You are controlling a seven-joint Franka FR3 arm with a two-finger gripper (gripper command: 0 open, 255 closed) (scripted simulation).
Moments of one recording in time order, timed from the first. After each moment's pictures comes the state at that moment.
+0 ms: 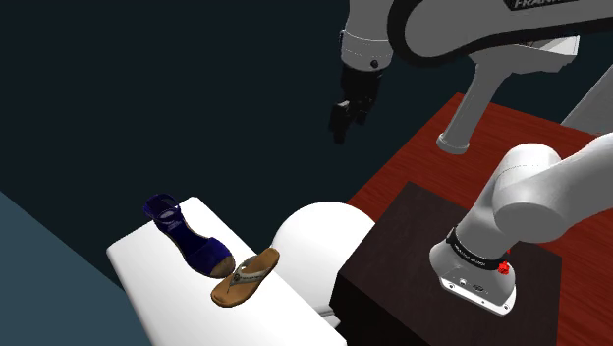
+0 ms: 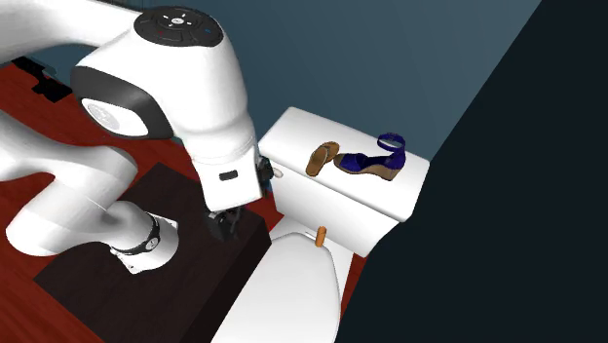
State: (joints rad) arm 0.08 -0.62 0.25 -2.41 0.07 1.85 0.24
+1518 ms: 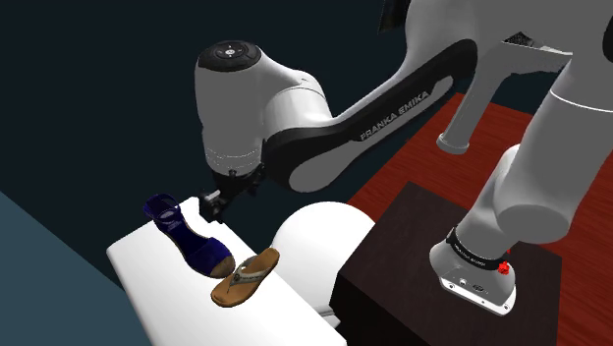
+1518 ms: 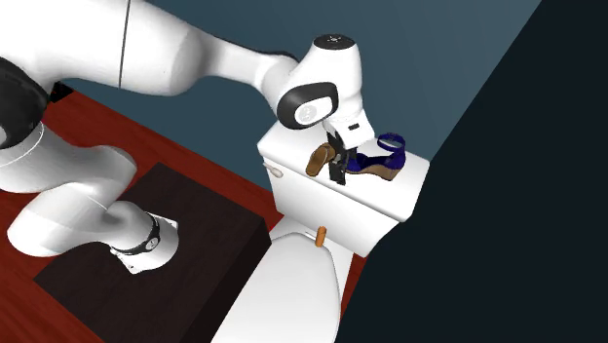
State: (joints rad) arm 0.13 0.11 0.63 -2.06 -0.27 2.29 0.86
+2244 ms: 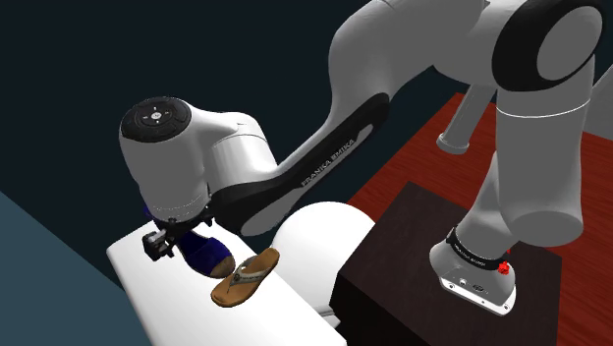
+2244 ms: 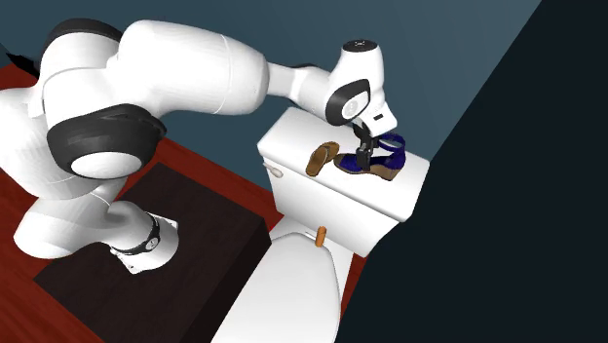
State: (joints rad) arm 0.33 0.45 0.57 -1.75 -0.57 2.28 1.10
